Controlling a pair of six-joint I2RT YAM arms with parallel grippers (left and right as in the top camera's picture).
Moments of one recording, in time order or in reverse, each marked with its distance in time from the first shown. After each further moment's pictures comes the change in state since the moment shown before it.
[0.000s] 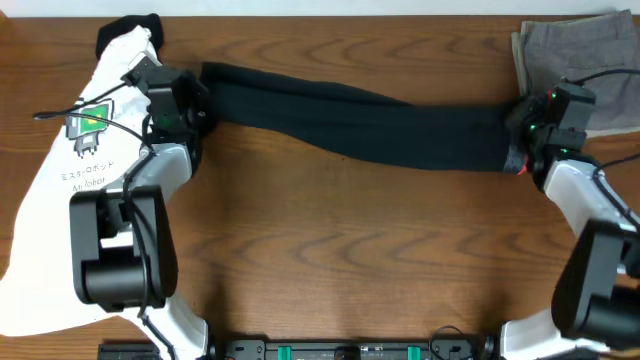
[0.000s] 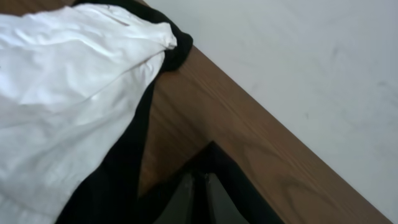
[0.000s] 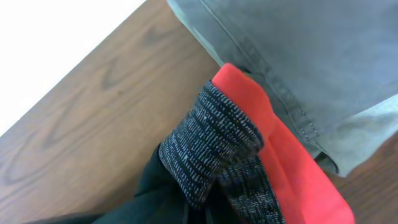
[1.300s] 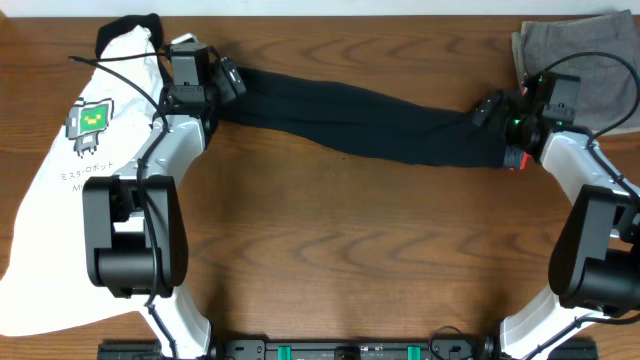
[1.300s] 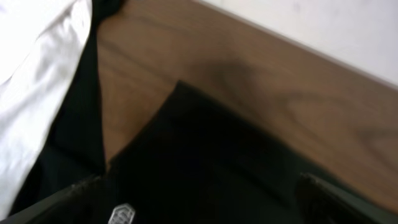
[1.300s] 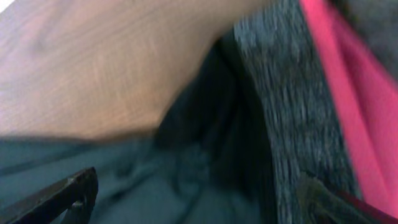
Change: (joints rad) left arm -0.083 0.051 0.232 -0.447 0.084 0.276; right arm 0.020 0.145 0.208 -0.344 -0.203 -0.208
